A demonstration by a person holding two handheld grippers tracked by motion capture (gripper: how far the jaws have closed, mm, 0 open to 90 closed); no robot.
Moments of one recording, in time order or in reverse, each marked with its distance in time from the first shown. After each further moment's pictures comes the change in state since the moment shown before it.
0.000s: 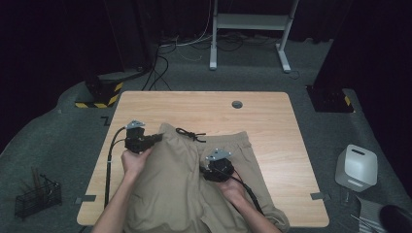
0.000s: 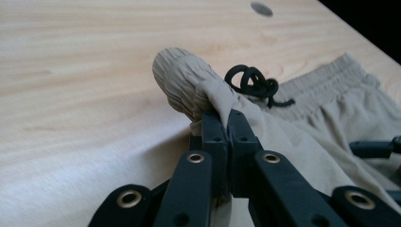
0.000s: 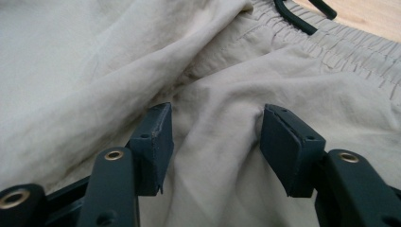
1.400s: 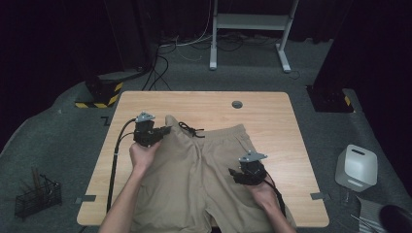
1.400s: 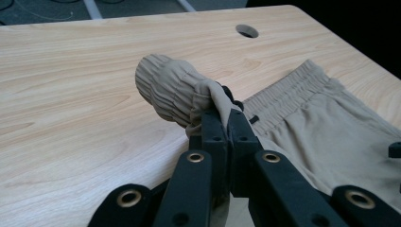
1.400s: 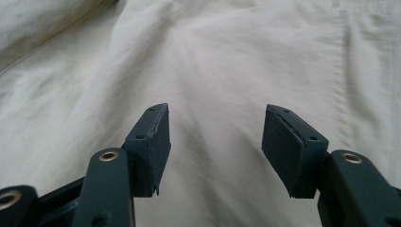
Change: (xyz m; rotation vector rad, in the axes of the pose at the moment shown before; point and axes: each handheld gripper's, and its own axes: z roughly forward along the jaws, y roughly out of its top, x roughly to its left) left arm -0.038 0.028 0.006 -0.038 0.009 0.069; right arm -0.057 -0.044 -0.072 0.051 -0.059 0.079
